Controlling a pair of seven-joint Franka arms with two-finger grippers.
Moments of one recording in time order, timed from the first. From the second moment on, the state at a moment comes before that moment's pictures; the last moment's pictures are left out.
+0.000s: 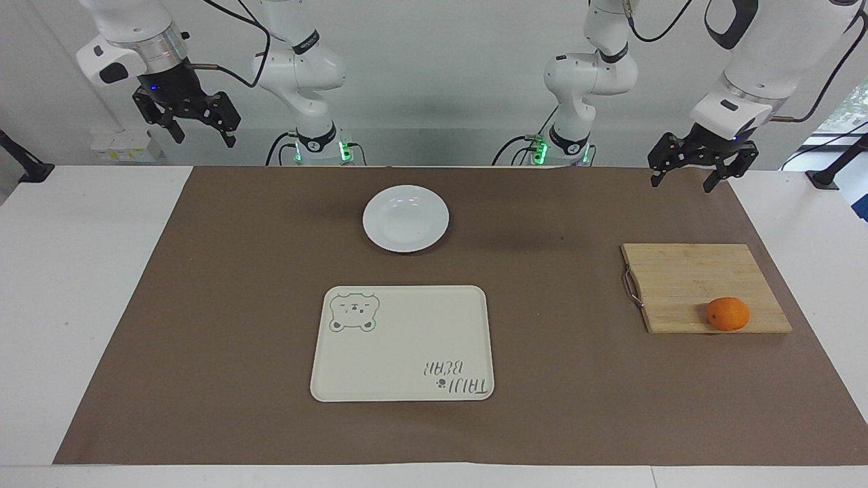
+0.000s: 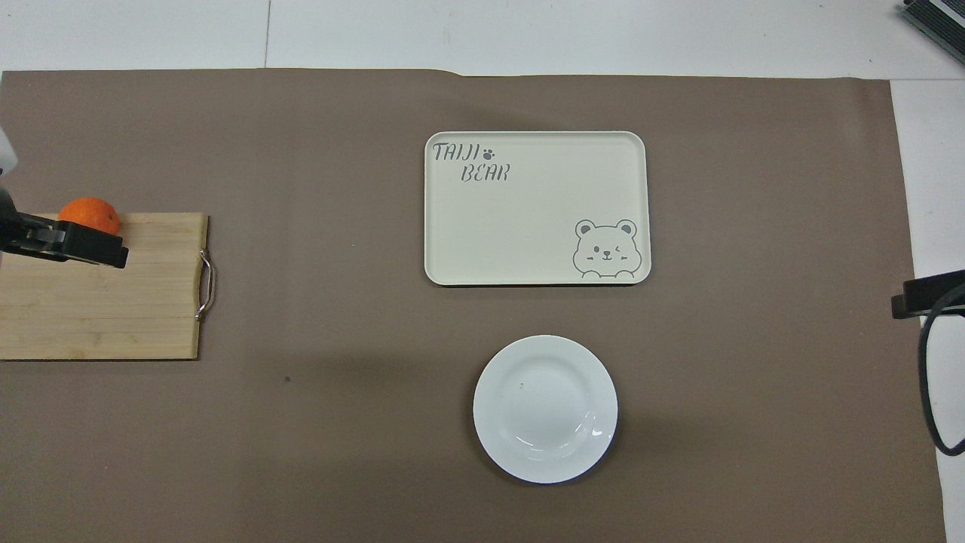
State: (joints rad) left arm -0.09 -0.01 0.01 -1.57 -0.01 1.55 0.12; right arm 0.03 -0.13 -0.09 -1.60 -0.03 1.42 0.05
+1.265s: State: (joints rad) left arm -0.09 -0.02 0.01 -1.57 -0.01 1.55 0.12; right arm 0.04 -0.10 -0.07 -1.58 -0.03 1.46 0.05
